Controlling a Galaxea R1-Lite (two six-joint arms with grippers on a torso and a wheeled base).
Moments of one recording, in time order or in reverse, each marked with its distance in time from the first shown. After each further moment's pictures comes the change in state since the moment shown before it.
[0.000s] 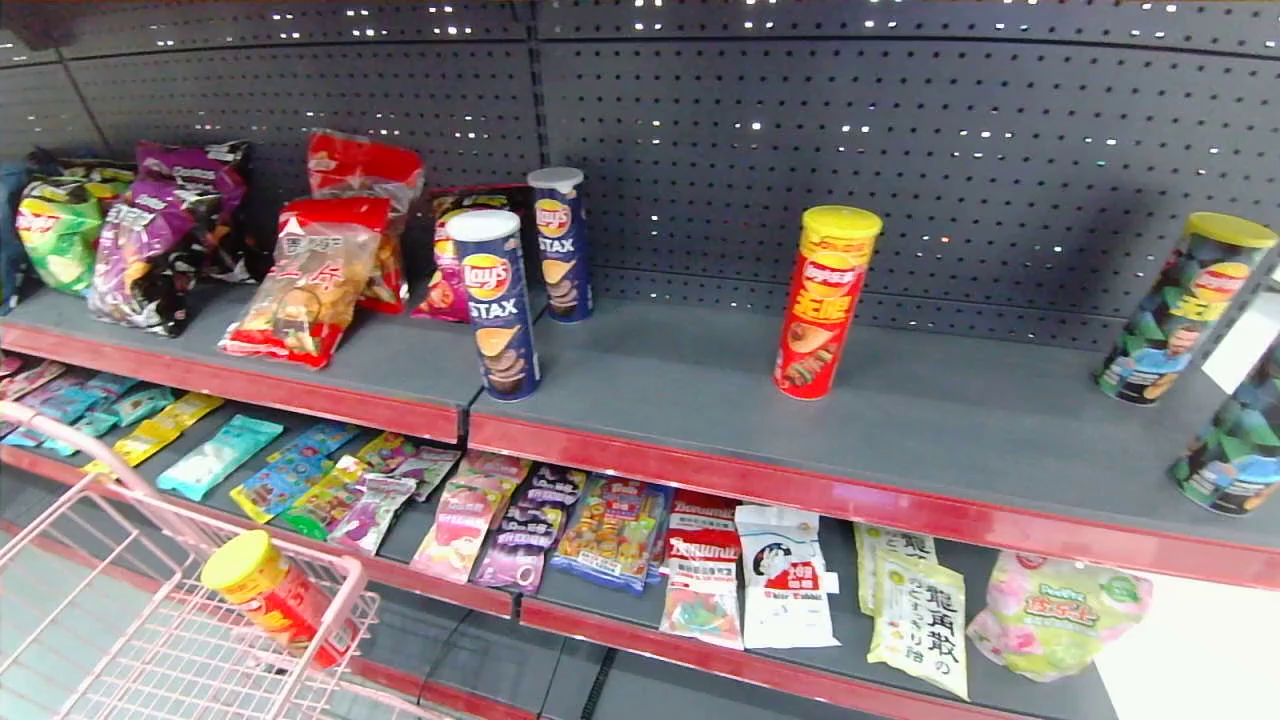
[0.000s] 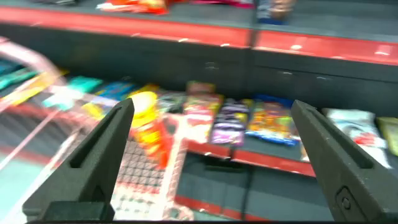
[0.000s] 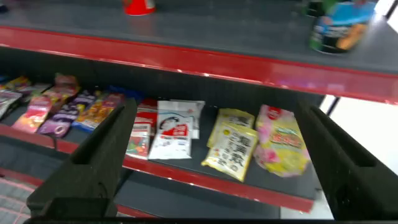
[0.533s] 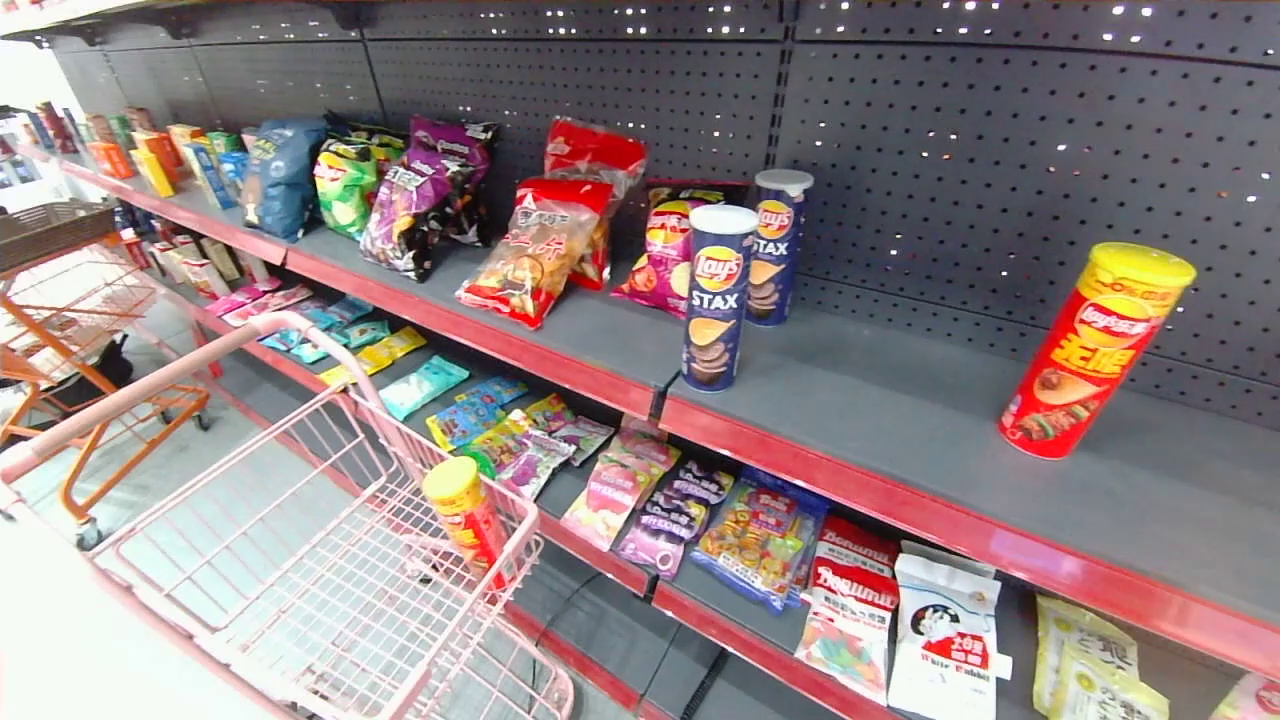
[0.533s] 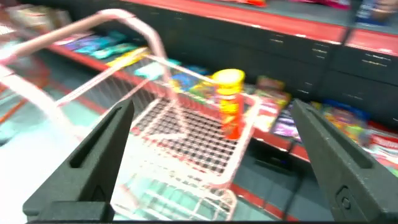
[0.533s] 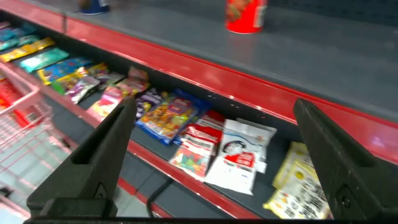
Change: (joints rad) left arm 0.001 0.000 0.000 0.000 0.000 -0.001; right arm 0.000 0.000 0.000 0.000 0.000 0.003
